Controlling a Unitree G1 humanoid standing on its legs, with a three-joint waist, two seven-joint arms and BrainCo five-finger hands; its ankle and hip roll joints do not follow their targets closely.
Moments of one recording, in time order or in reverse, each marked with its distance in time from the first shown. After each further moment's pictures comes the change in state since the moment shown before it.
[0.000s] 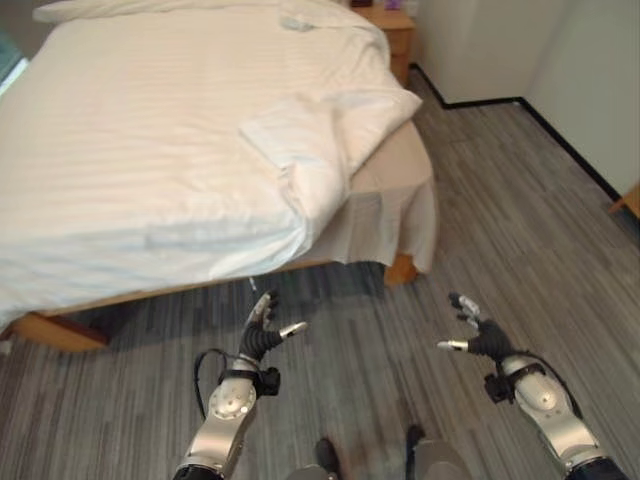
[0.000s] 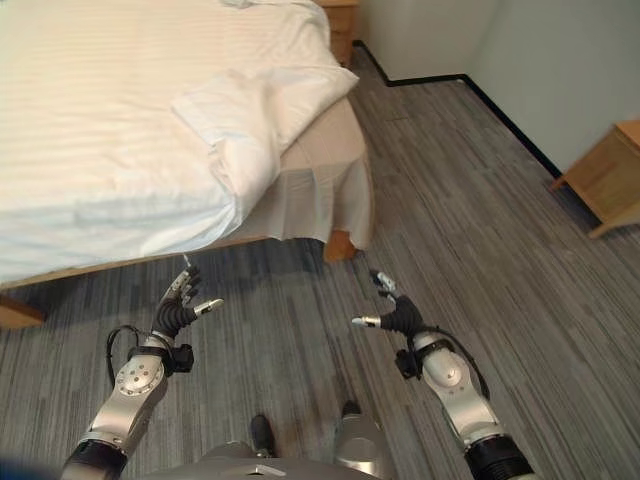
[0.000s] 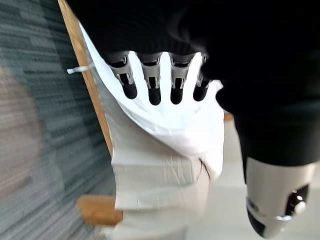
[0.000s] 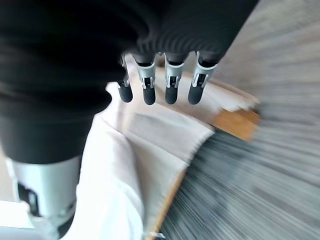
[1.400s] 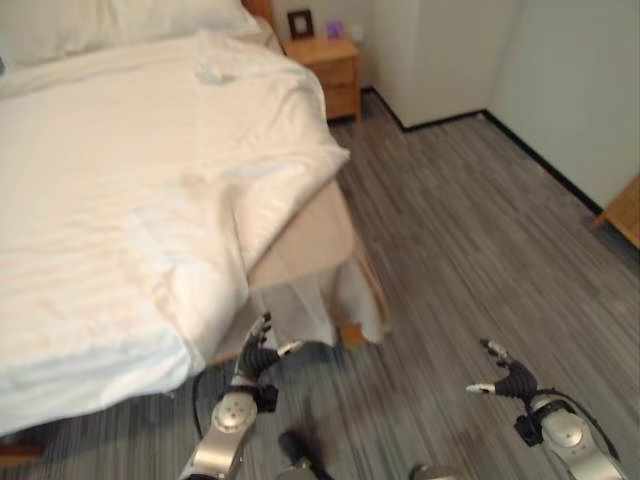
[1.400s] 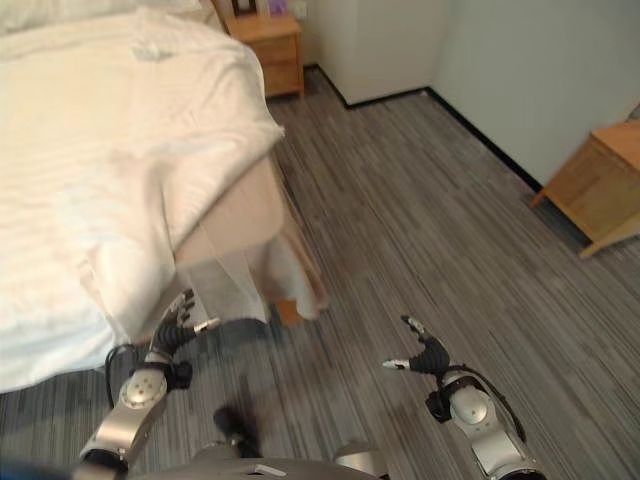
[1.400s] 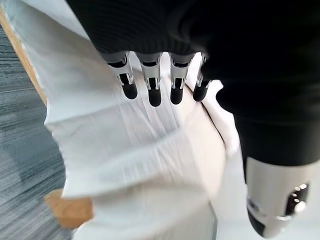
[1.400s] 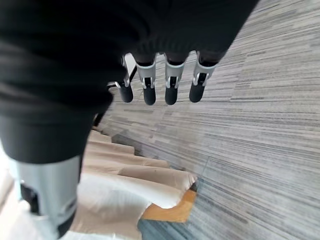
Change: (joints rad) left arm 0.034 -0.079 -0.029 0.114 0.061 0.062 0.079; right arm 0.127 -0.111 -0.006 0.091 -0.170 0.088 -0.038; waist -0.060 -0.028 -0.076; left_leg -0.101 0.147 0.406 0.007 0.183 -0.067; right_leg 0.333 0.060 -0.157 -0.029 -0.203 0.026
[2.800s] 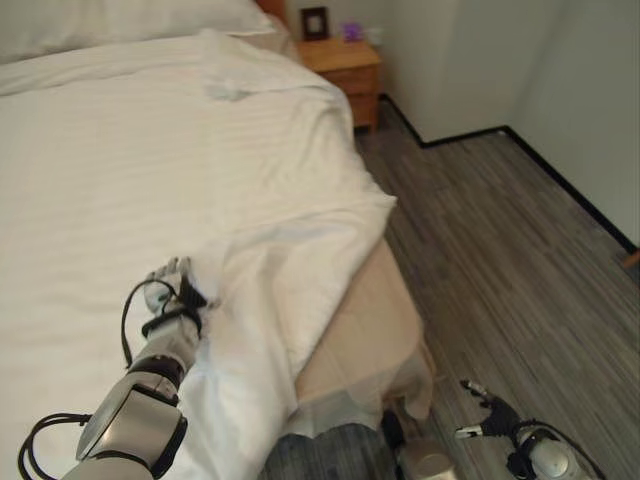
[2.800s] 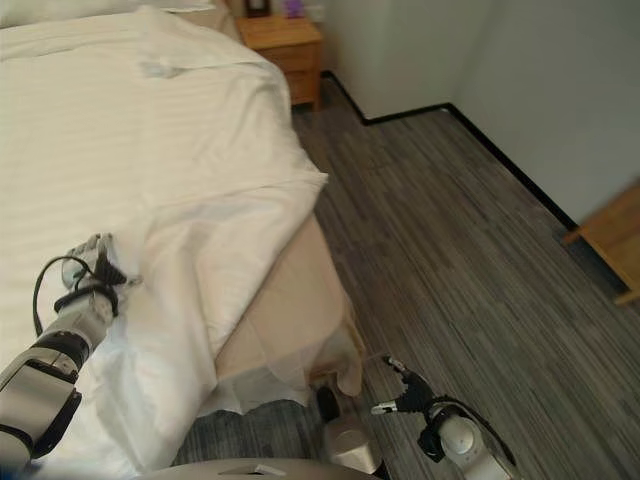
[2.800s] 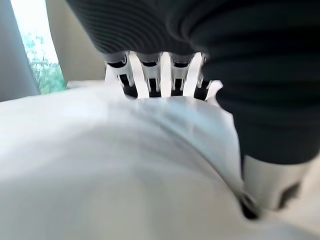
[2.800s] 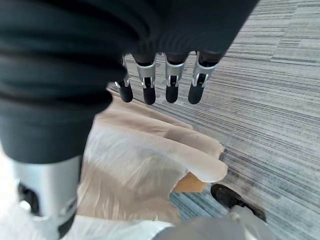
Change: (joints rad) left arm -0.670 0.304 -0.294 0.956 0.657 0.243 0.226; right arm -0.086 -0.040 0.180 0.020 -0.026 -0.044 0.053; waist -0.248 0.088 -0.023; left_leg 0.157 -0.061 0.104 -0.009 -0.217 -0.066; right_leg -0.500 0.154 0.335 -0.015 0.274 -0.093
